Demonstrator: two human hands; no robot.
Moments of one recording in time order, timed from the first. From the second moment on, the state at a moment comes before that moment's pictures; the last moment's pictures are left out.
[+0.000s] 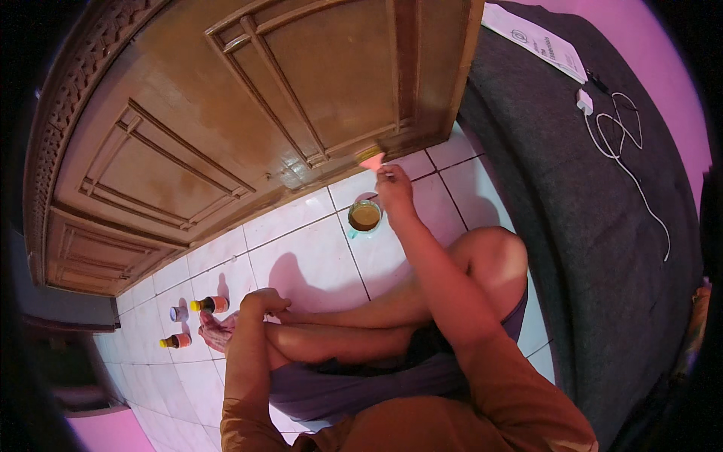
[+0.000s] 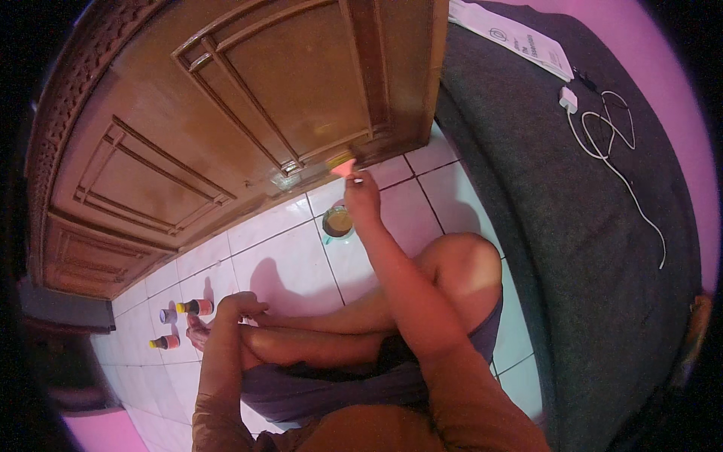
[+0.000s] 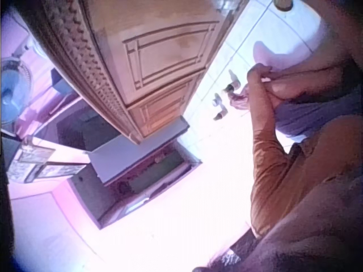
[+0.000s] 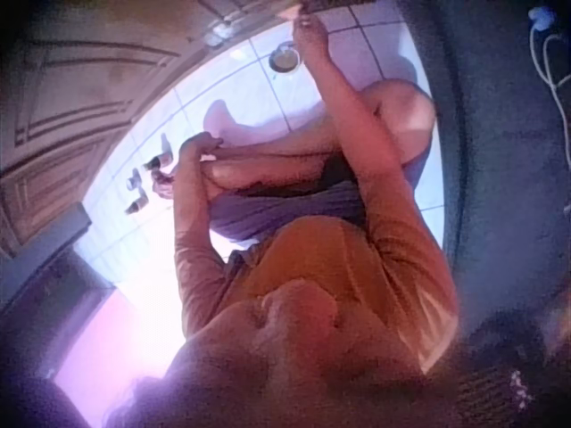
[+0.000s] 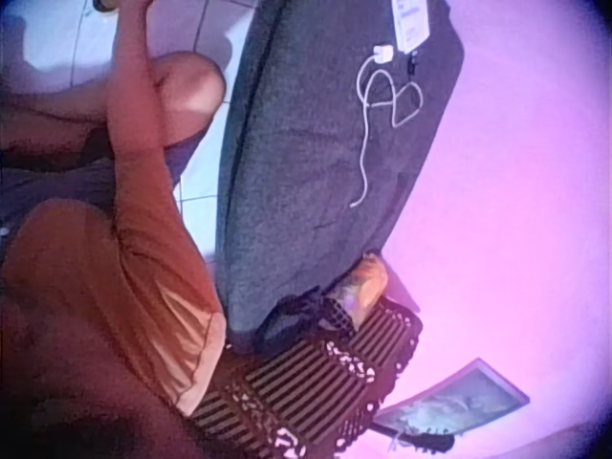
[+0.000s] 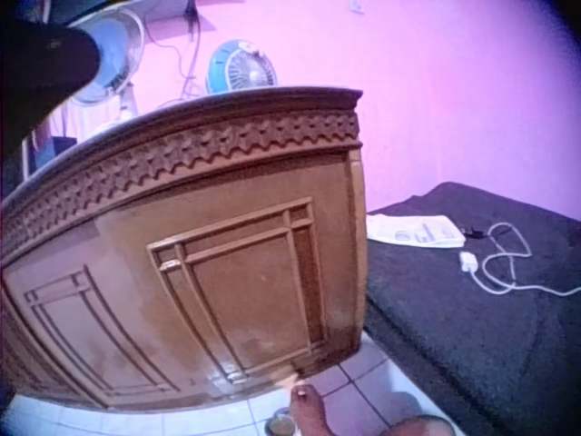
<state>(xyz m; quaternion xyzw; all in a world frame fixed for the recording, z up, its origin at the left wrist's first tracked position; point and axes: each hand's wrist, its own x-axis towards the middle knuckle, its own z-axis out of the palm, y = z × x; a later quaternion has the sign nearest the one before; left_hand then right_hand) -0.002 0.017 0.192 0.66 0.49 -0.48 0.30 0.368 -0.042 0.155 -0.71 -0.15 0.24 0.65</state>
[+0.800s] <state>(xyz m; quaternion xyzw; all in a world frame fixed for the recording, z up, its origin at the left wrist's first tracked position) 0.000 0.014 0.203 0.67 0.48 -0.47 0.32 0.354 -0.034 0.147 -0.72 -0.30 0.26 0.57</state>
